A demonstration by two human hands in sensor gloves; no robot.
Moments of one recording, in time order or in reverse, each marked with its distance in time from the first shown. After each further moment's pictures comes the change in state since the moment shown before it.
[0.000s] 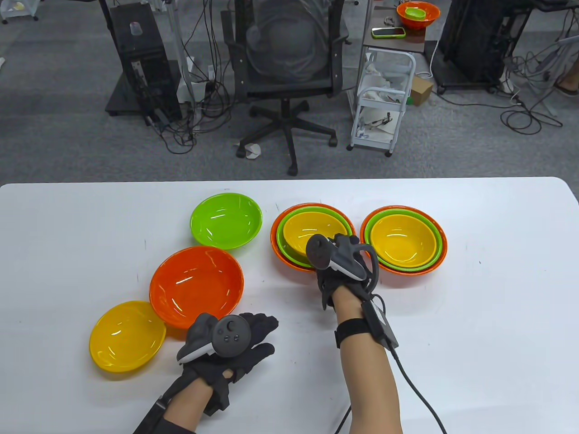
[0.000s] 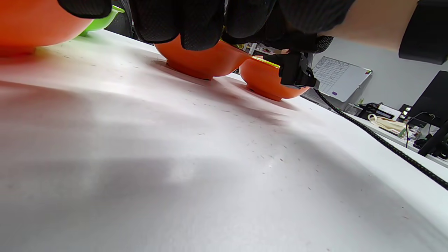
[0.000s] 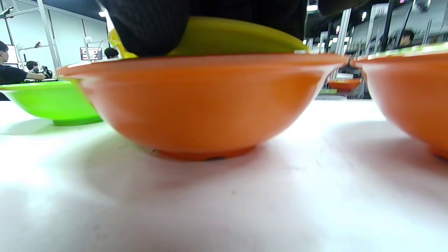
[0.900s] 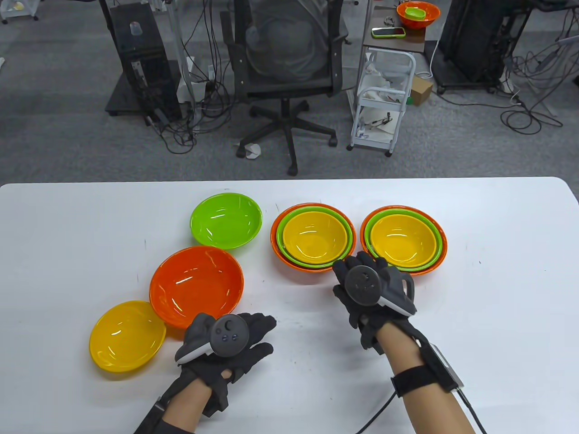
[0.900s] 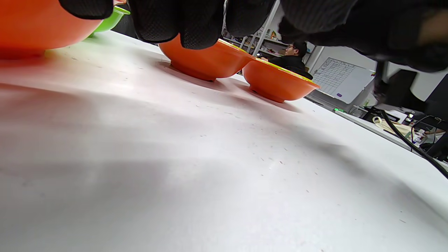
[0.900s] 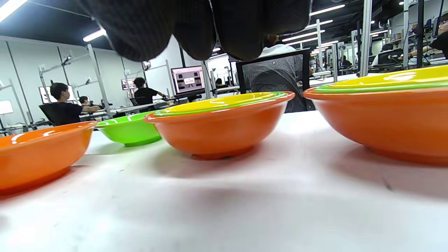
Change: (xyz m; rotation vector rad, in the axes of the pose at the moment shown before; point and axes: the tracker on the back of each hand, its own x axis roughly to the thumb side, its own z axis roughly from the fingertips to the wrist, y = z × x) left_hand -0.003 0.002 0.003 0.001 0.019 0.013; right_hand -0.041 -0.035 0.113 -0.084 -0.147 -0.128
